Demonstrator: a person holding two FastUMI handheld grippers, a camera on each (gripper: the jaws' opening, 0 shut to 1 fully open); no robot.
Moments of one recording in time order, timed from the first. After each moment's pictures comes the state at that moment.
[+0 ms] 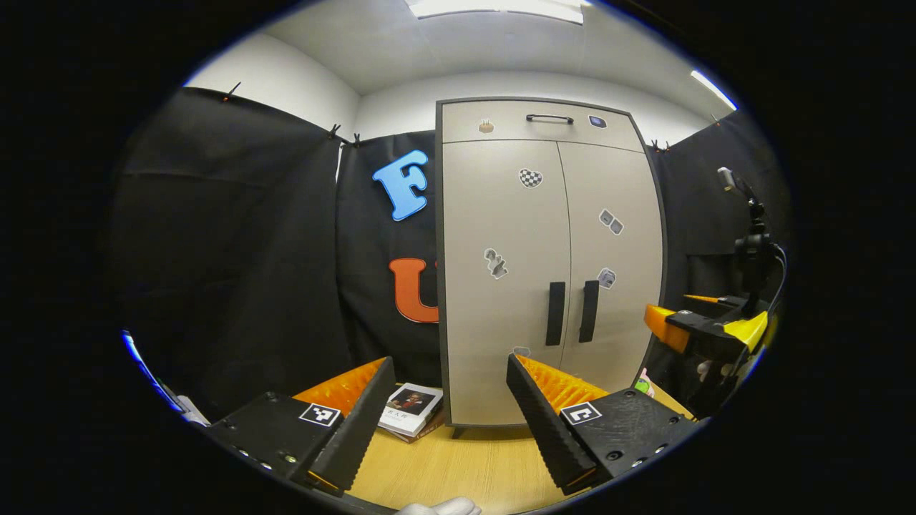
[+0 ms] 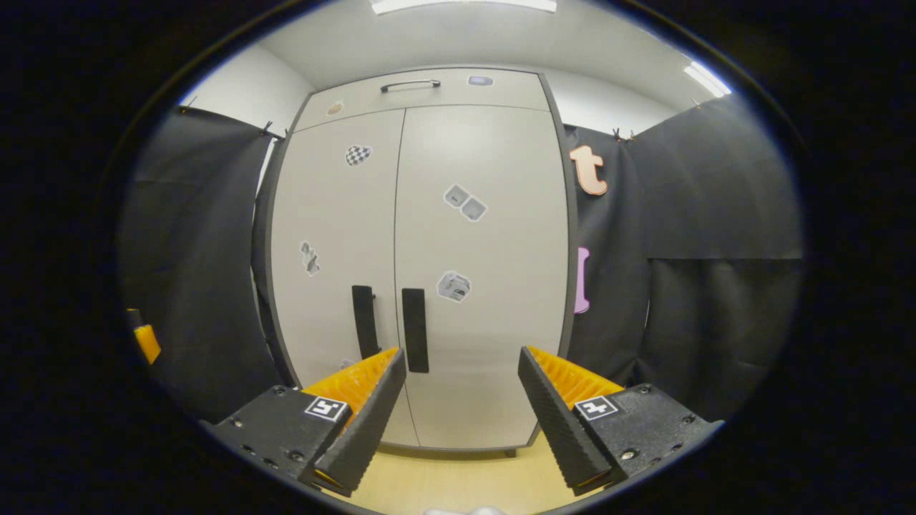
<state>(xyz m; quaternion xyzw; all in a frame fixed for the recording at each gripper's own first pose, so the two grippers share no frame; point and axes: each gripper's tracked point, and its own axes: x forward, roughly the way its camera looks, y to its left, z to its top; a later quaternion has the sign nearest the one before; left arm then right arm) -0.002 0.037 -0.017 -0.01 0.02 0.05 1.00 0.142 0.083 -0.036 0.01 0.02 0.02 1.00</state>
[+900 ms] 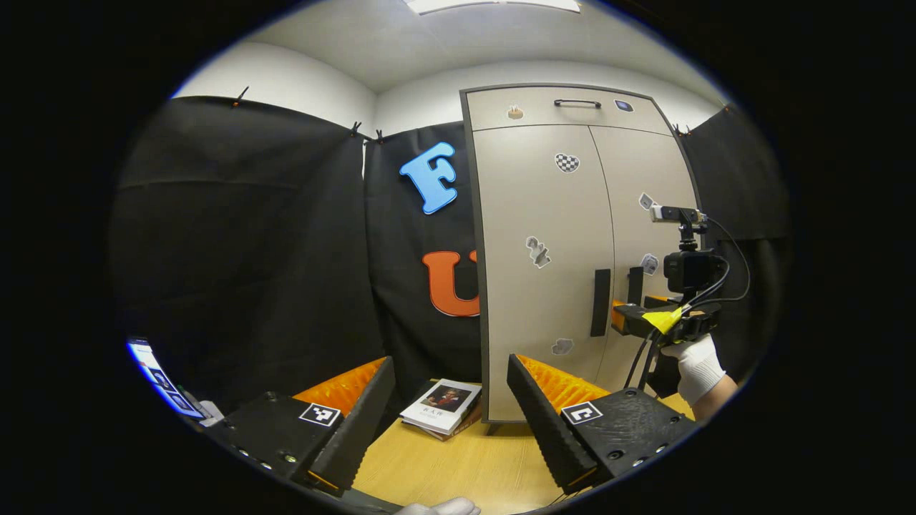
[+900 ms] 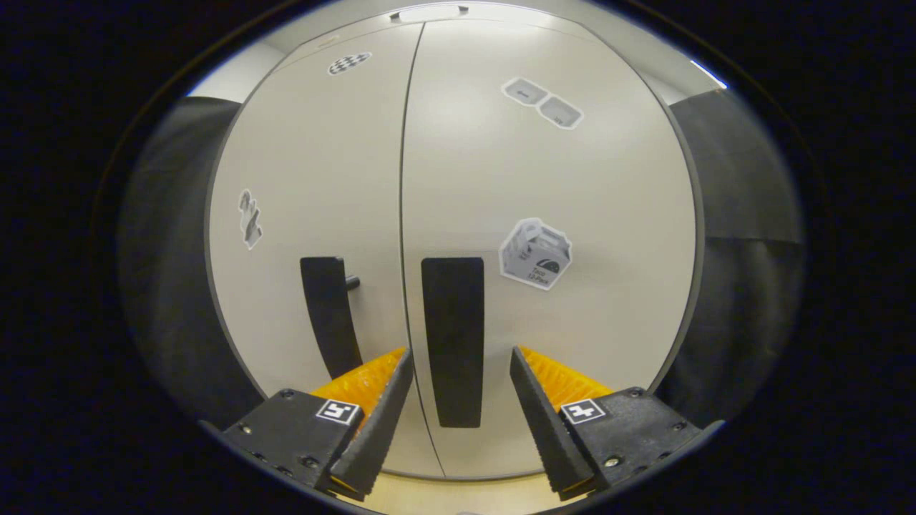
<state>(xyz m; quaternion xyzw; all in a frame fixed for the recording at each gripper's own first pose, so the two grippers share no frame) 0.008 0.080 -0.025 0.01 0.04 0.11 0.99 0.296 0.140 -0.075 0.02 0.06 0.03 1.00</state>
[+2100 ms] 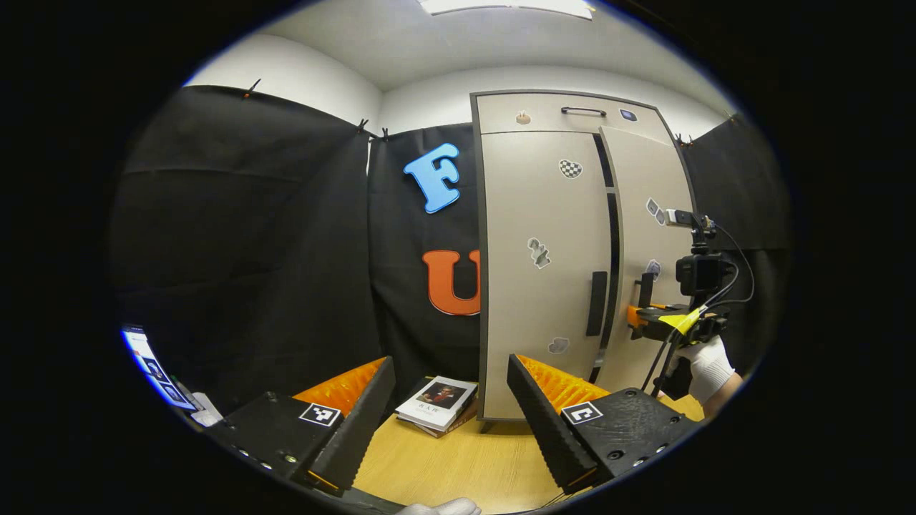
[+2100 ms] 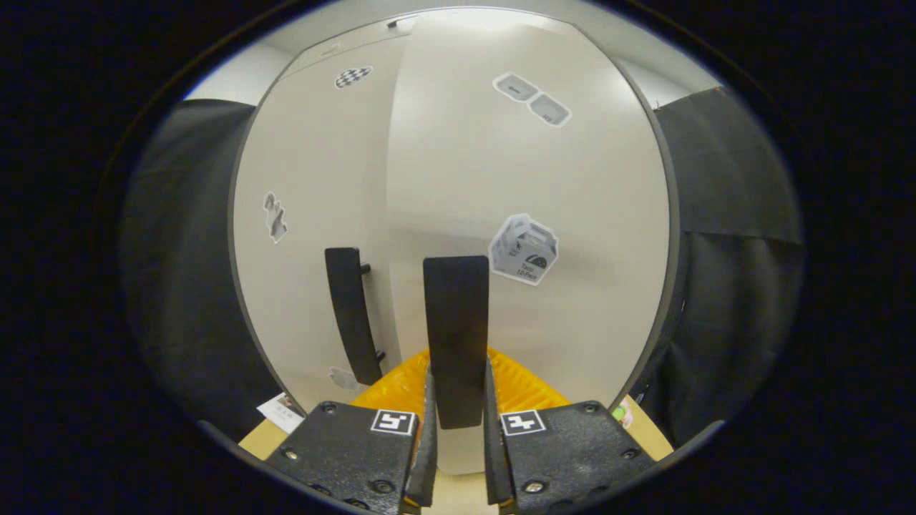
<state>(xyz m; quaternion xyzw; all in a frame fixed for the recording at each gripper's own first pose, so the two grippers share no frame) -0.011 0.076 -0.031 -0.01 0.03 0.09 1.00 0.249 0.128 -0.080 0.01 0.07 0.06 1.00</state>
